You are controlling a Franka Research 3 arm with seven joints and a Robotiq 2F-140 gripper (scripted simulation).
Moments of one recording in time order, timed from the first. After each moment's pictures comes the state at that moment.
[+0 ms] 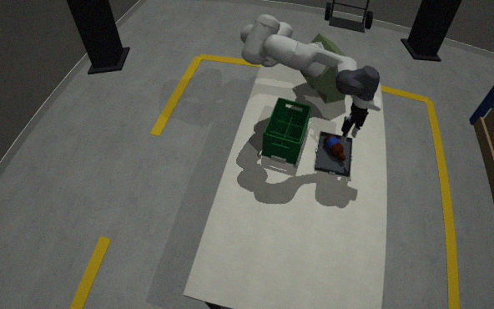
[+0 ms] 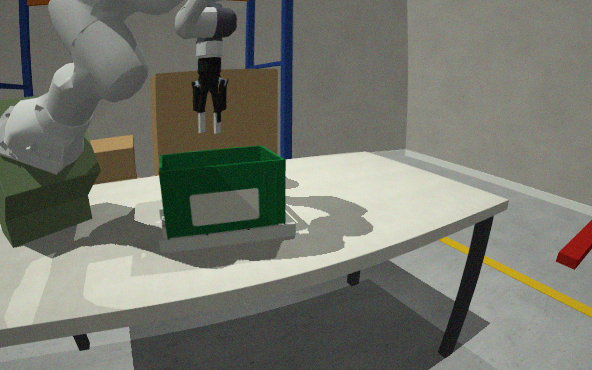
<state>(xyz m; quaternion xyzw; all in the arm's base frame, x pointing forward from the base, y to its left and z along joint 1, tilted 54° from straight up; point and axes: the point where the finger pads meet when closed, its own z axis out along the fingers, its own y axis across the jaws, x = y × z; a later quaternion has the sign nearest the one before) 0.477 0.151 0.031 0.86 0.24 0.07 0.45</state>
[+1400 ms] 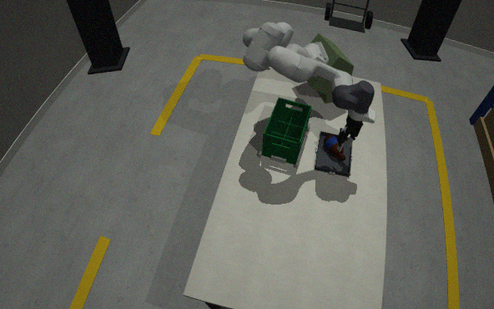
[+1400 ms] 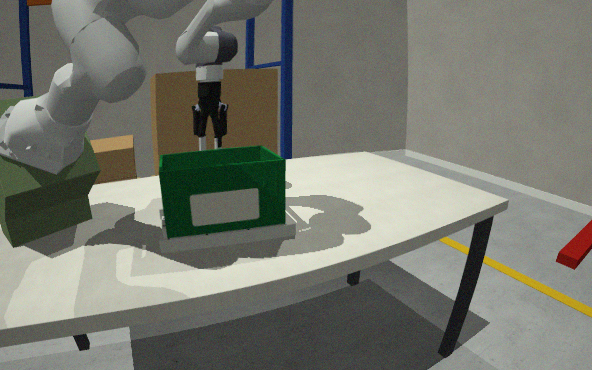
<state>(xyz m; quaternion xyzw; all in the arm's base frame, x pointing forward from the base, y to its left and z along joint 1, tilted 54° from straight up) 0.502 0.089 -0.012 0.85 0.24 0.06 0.46</state>
